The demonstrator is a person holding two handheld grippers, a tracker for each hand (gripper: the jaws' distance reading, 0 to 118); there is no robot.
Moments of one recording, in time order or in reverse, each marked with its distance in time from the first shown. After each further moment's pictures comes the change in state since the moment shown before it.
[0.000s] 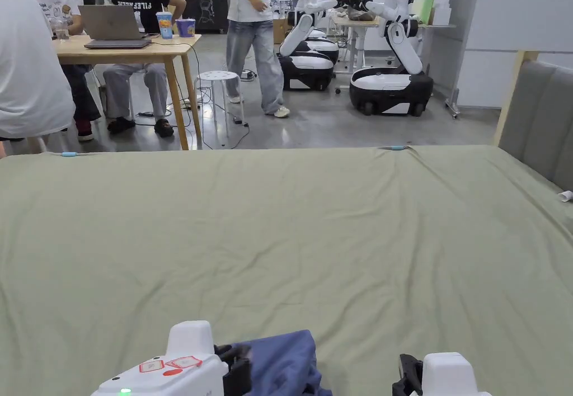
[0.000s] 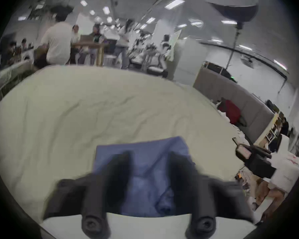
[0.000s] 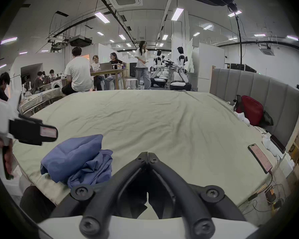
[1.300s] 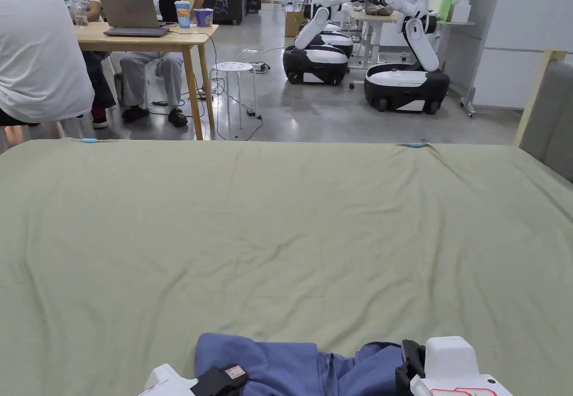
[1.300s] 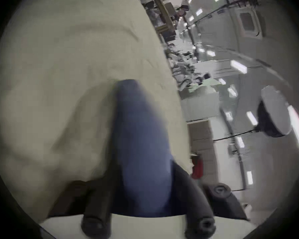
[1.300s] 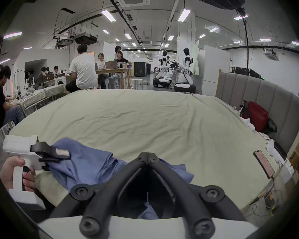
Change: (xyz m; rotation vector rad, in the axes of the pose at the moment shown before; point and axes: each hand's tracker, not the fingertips) left arm -0.107 -0.059 -0.034 0.006 -0.146 0.839; right arm -0.032 0.012 -0.011 0.000 0.016 0.040
